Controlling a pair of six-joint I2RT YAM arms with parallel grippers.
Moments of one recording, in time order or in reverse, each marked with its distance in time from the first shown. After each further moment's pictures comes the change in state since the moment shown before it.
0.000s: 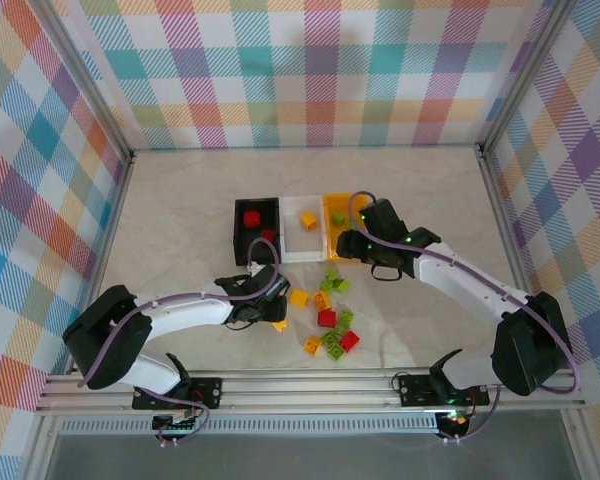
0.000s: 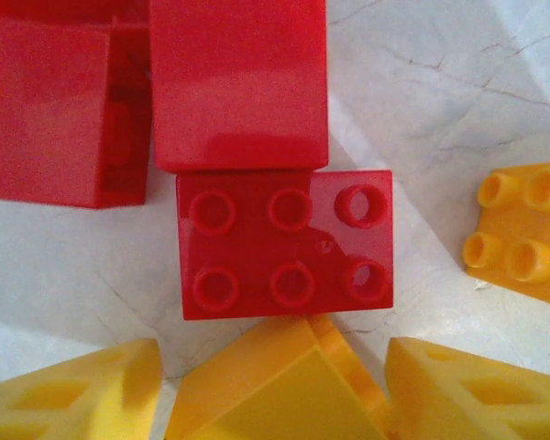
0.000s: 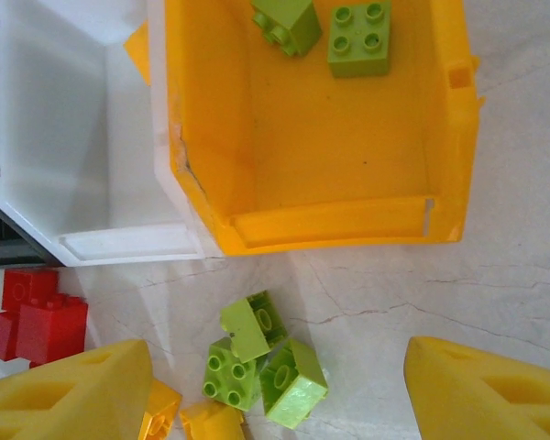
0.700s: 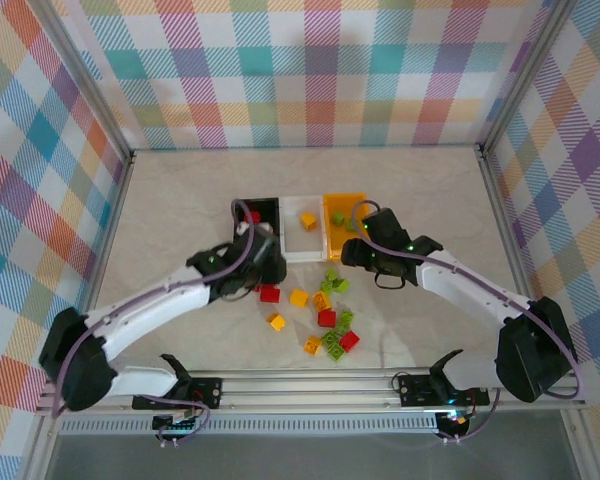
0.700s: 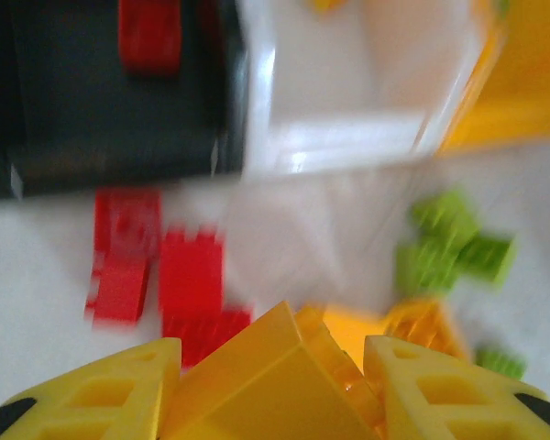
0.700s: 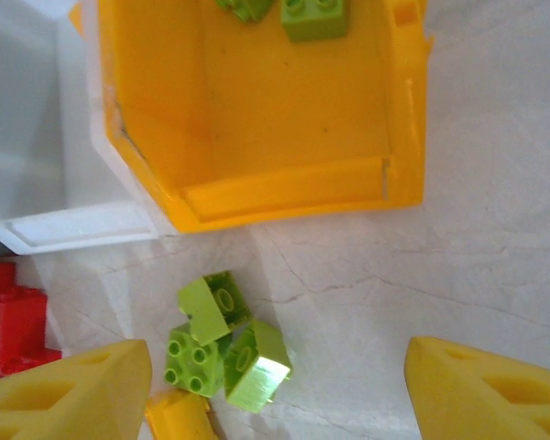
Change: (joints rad) left arm 0.114 -0.099 0.338 -0.169 0.027 0.037; right arm 0.000 -0.039 -0.090 0.012 0.018 0.026
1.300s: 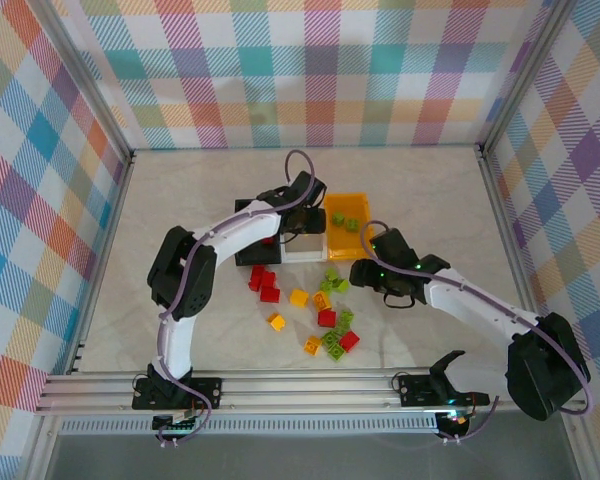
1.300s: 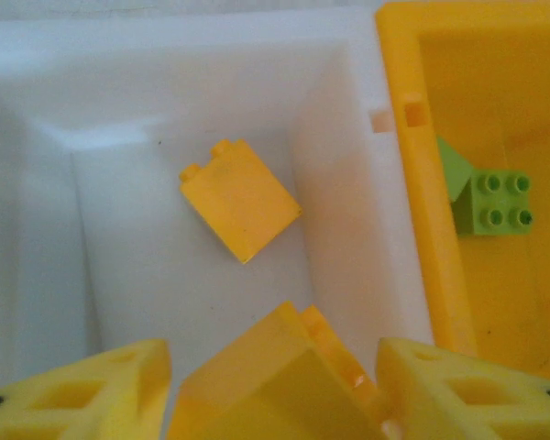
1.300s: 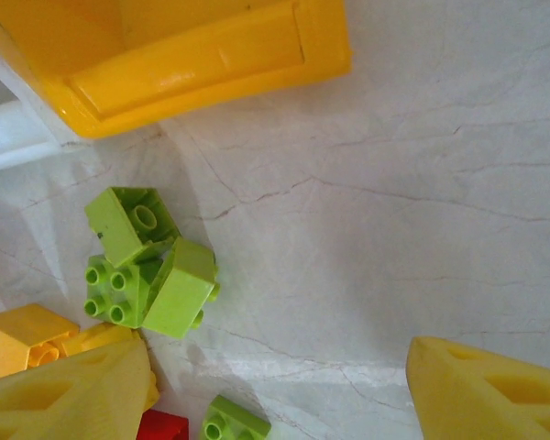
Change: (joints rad) left arm 0.089 0.687 0.620 -0.005 0.039 0.101; right arm 0.002 -0.100 -0.167 -0.001 -0.041 0.042
